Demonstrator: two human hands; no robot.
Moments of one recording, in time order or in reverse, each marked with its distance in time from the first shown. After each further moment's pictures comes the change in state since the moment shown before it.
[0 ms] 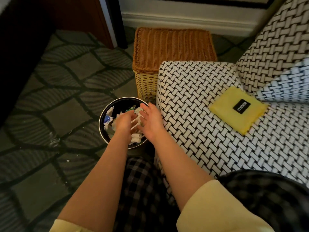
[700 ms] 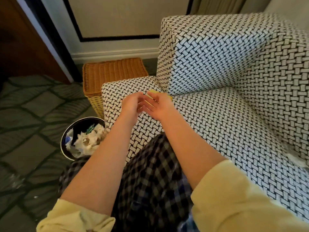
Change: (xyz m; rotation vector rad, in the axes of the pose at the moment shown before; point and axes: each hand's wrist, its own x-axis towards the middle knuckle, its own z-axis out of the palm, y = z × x) left_hand -0.194 -0.003 0.139 0.094 -0.434 0.265; right_hand -0.183 -0.102 -0.119 0.257 0.193 -0.329
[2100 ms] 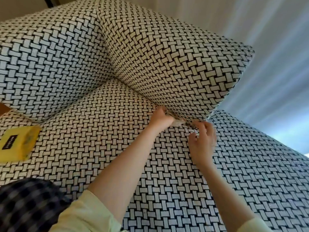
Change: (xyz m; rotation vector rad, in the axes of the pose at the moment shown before) left_hand -0.143 -0.226 0.346 1.139 -0.789 0.196; right_hand -0.133 -0.015 -0.457 -1.010 1.235 -0.799
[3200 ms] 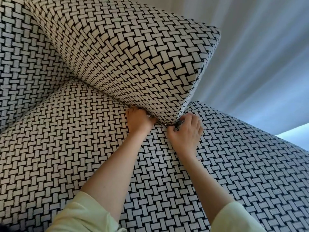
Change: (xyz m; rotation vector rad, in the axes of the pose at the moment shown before) left_hand 0.054 -0.015 0.056 0.581 0.242 0.161; right_hand 0.030 0.038 0.007 -0.160 0.023 0.176
